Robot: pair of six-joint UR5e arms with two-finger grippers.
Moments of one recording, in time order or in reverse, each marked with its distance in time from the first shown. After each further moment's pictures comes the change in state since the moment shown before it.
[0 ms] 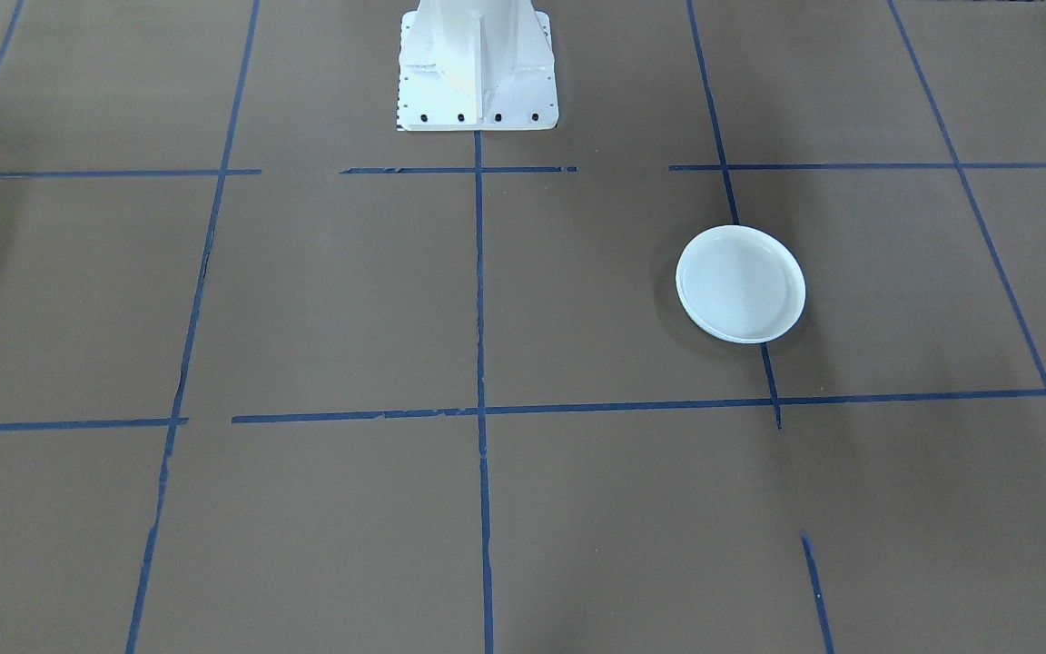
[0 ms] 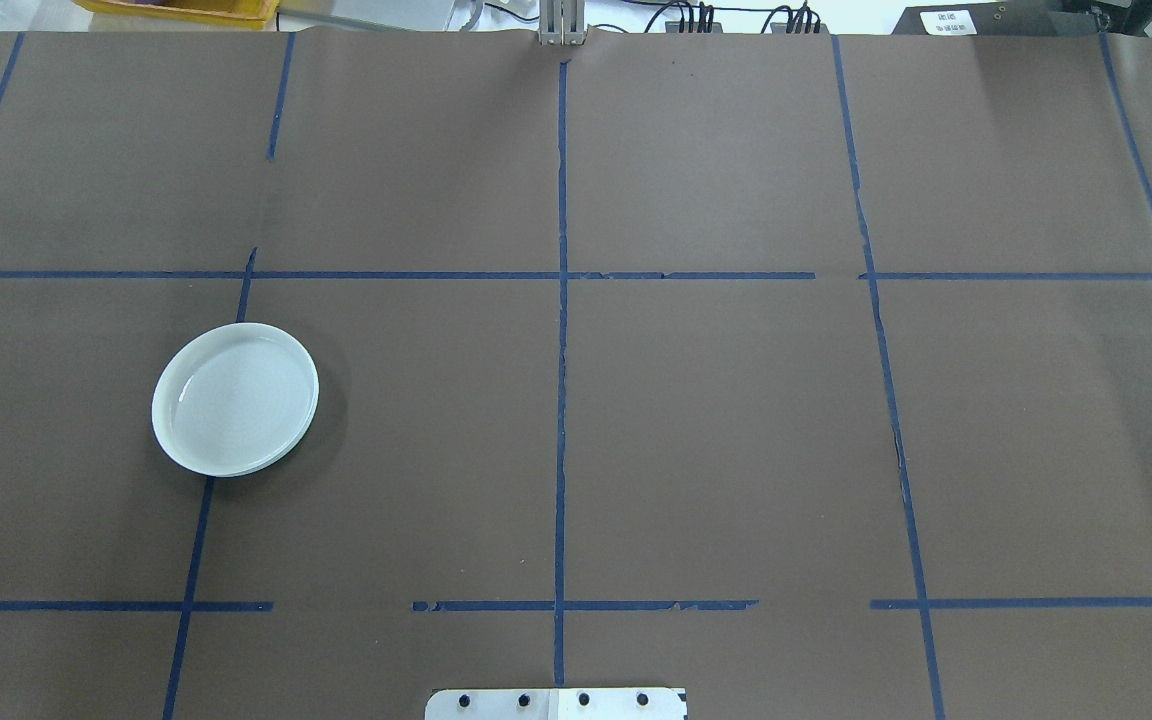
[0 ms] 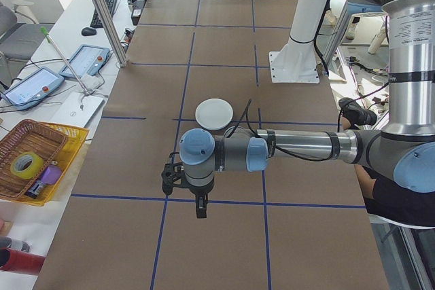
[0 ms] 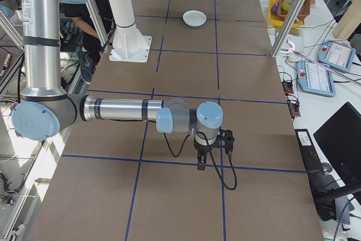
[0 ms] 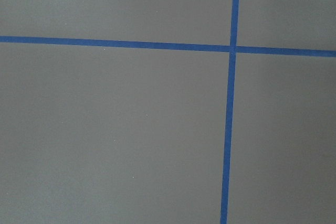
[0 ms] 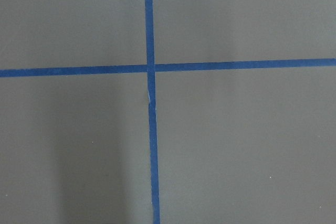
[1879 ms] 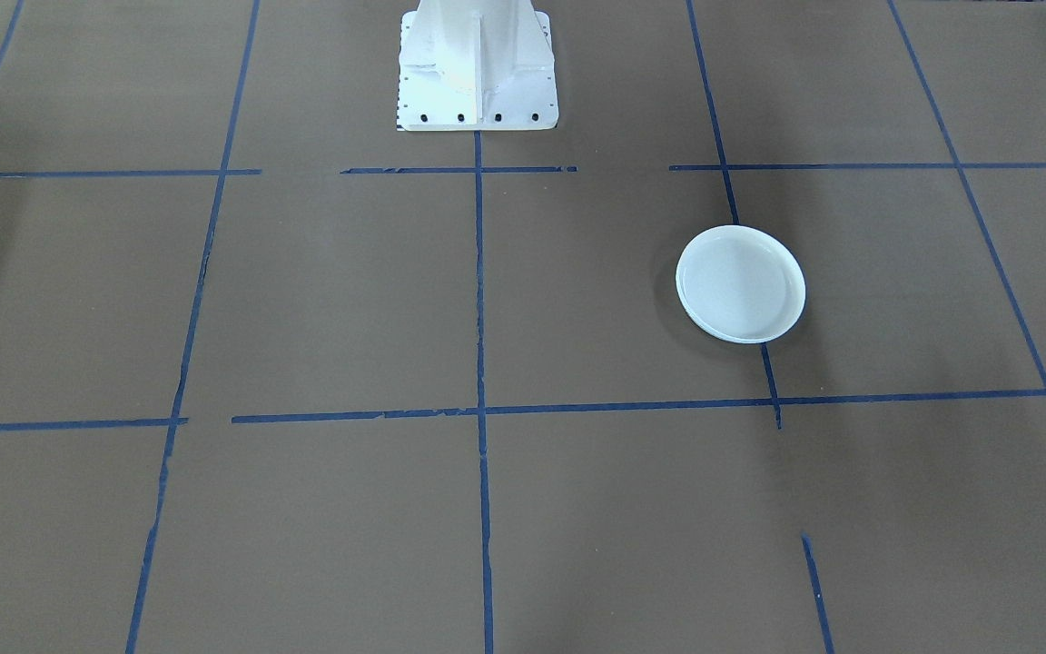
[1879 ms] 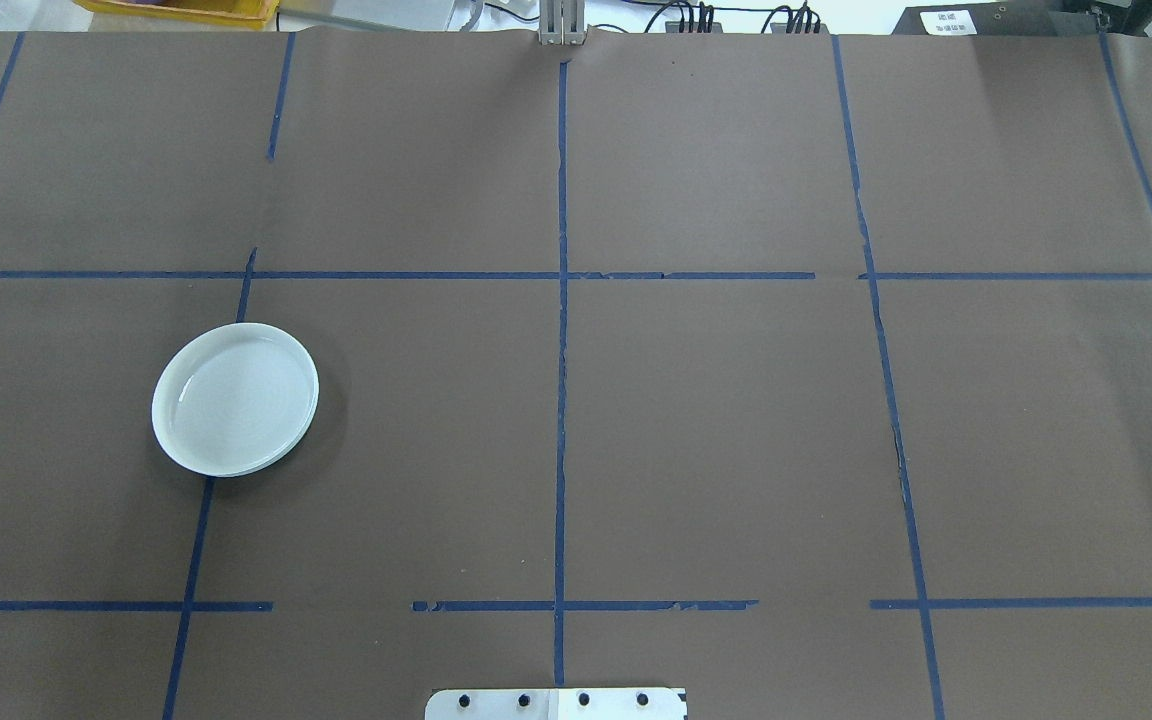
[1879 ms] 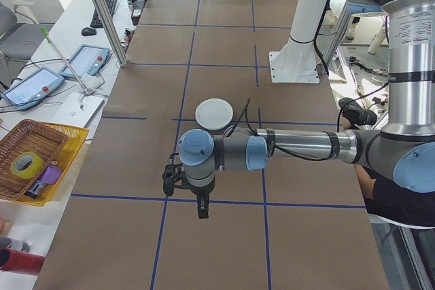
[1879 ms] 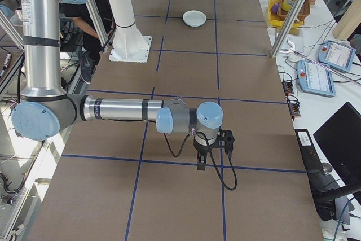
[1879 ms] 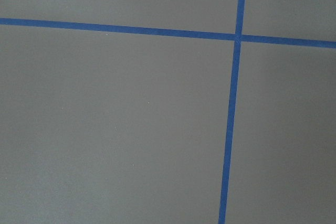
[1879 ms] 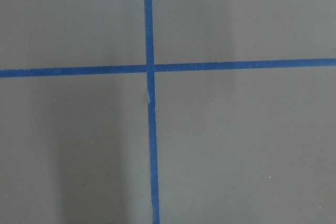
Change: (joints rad) left arm 0.000 -0.008 -0.003 0.036 -0.002 0.008; right arm 0.000 0.000 0.000 0.000 -0.001 0.000
